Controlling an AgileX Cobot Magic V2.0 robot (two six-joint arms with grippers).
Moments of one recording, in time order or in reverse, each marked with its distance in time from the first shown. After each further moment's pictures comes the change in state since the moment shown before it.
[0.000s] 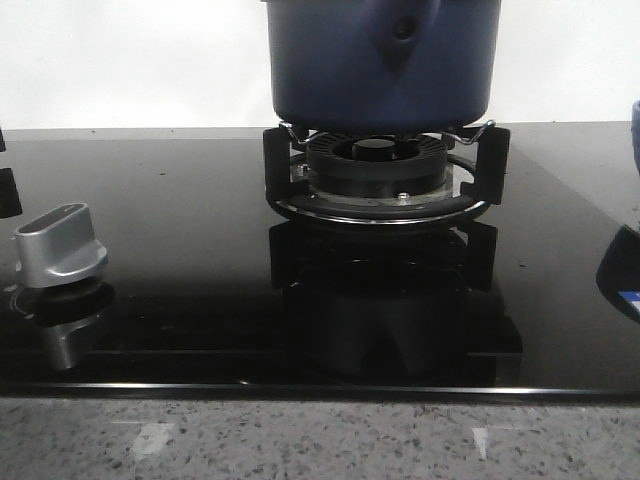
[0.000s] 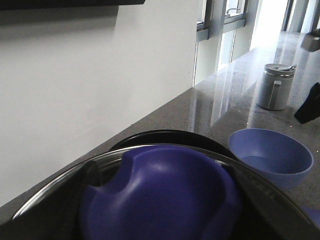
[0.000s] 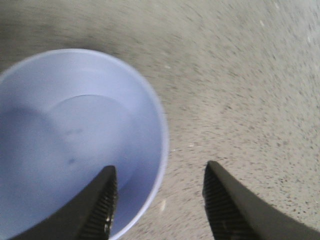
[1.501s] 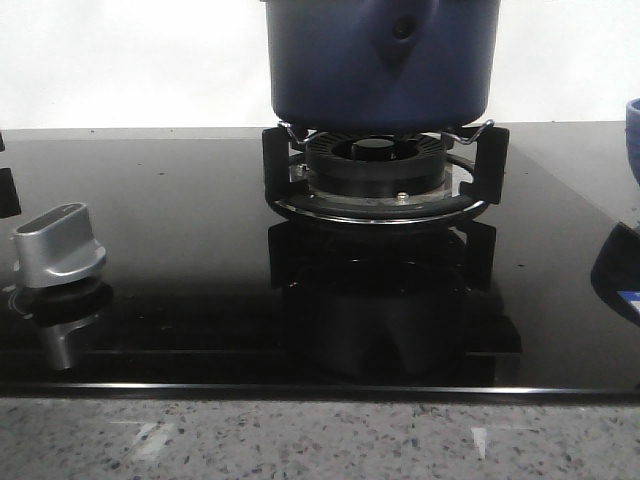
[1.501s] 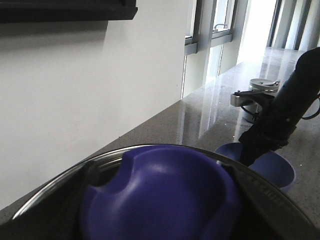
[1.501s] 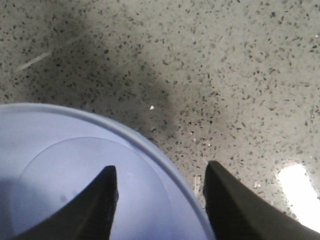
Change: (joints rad) left arm 0.000 0.000 0.000 -0.045 0.041 0.000; right arm -0.050 0.318 -0.002 0.165 -0.120 0.073
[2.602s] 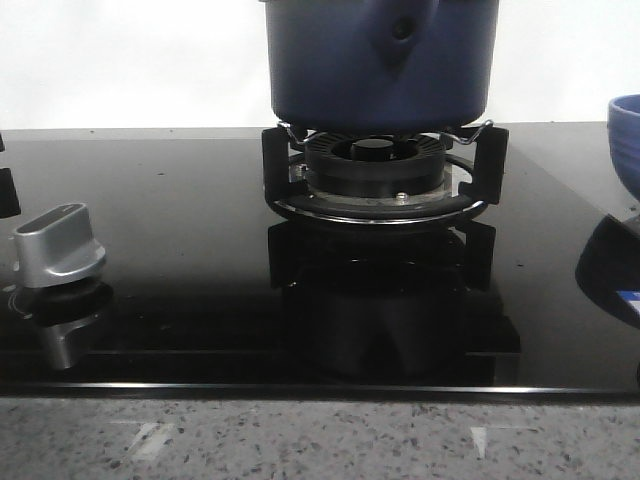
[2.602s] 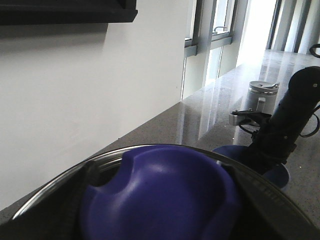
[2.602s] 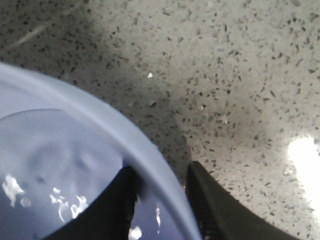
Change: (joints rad) left arm 0.000 0.000 0.000 -0.004 0.000 0.000; right arm 0.000 0.033 0.080 0.045 -0.034 0.008
